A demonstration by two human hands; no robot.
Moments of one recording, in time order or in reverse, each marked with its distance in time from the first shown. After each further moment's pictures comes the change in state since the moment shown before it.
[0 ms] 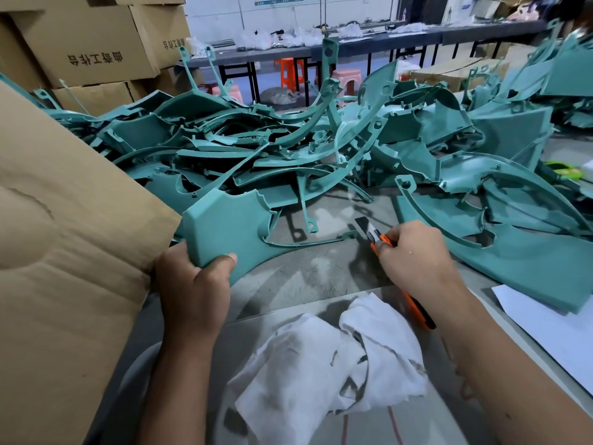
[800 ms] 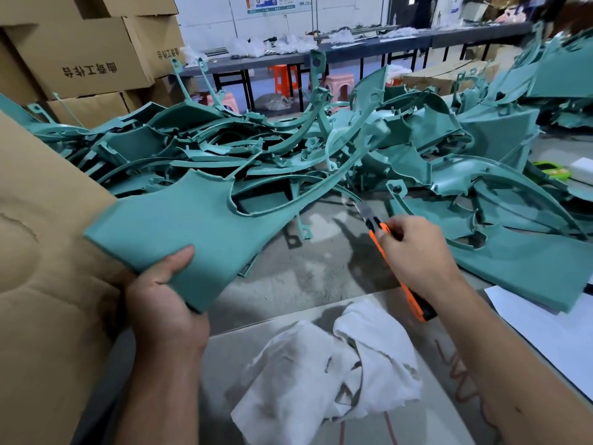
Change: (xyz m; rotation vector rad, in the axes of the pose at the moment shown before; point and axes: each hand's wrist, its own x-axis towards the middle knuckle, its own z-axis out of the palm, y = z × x) left_hand 0.008 0.007 -0.001 -0.815 0.179 -0.429; right_hand 0.002 0.005 -0.011 0.107 0.065 -0.103
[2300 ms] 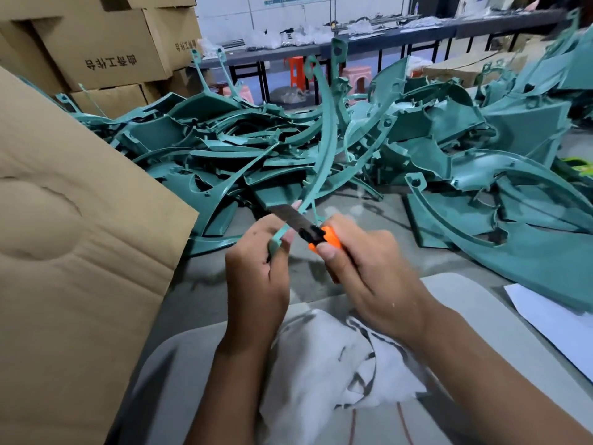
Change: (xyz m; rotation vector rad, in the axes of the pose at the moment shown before) left_hand -0.027 -0.035 0.017 0.867 -0.494 0.801; right_hand -0.057 -0.052 0.018 0.362 -0.056 -0.867
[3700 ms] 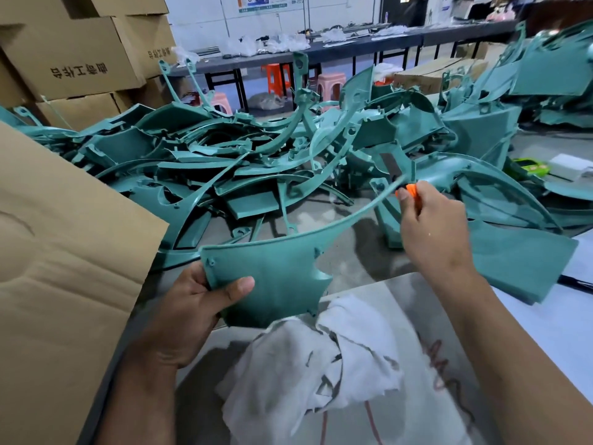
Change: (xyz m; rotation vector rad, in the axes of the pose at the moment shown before) left_hand 0.000 -0.012 -0.043 -0.754 -0.379 -0.724; right_hand -0.010 0.099 -0.071 -0.516 0.424 0.621
